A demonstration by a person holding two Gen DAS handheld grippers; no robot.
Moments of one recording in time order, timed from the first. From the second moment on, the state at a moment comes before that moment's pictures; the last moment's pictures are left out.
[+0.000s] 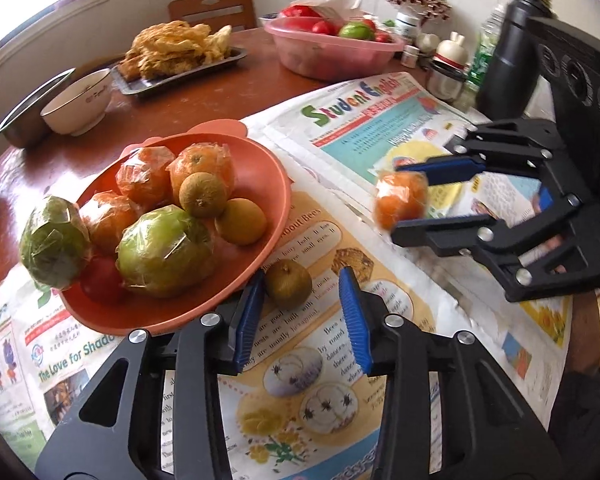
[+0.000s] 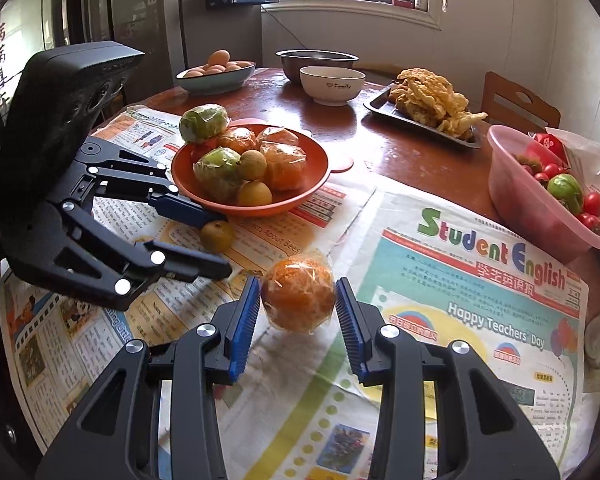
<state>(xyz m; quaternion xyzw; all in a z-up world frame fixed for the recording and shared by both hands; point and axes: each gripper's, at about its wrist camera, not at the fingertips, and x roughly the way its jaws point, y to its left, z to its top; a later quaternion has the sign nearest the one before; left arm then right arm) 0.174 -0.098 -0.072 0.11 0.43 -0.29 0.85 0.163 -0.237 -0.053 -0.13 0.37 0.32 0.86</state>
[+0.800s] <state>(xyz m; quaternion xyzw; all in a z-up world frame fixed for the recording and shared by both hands) 0.165 -0.100 -0.068 0.11 0.43 -0.25 0.86 0.161 -0.250 -0.041 -0.12 0.36 0.32 0.87</state>
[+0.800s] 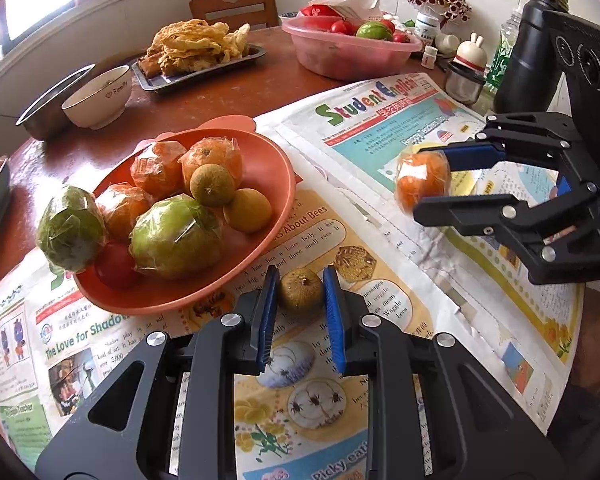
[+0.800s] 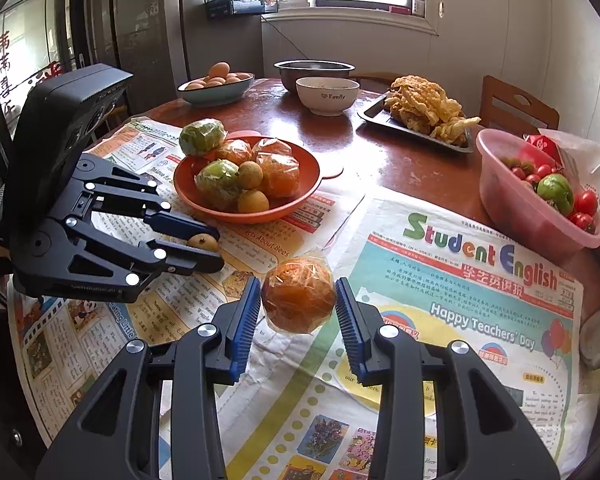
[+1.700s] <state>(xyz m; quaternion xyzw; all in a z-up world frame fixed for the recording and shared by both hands) 0.176 -0.045 -0.023 0.08 0.37 -0.25 0.89 0.229 -0.168 0.011 -0.15 0.34 0.35 0.86</state>
